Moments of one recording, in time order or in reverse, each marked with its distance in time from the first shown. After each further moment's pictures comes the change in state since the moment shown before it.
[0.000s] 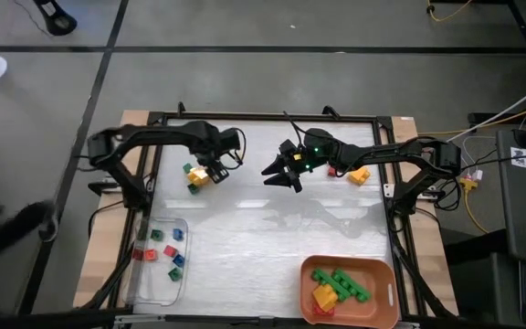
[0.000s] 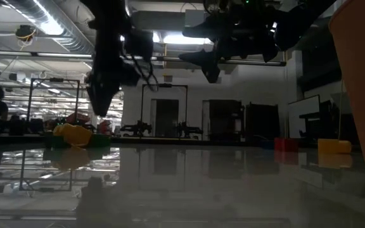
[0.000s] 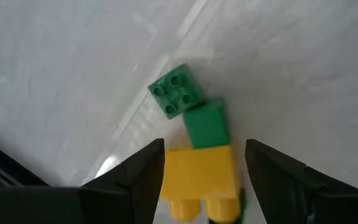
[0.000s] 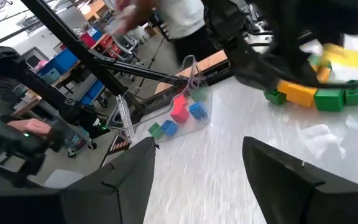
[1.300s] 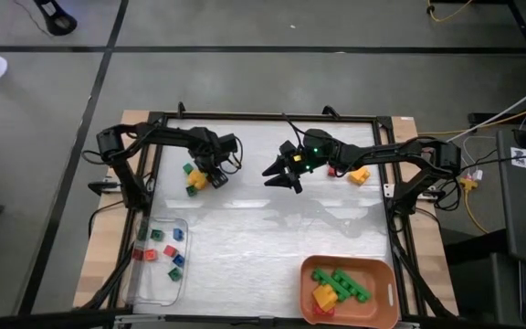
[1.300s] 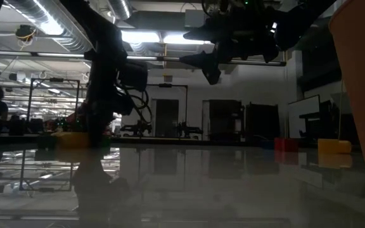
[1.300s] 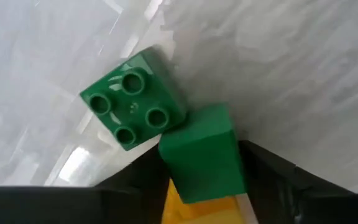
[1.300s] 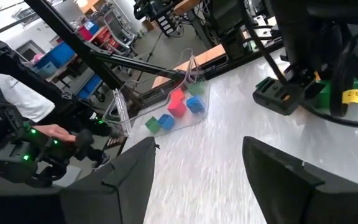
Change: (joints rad) left arm 0.082 0.106 -0.194 0.265 0.145 0.052; right arm 0.000 0.000 0.000 -0.028 -0.001 -0.027
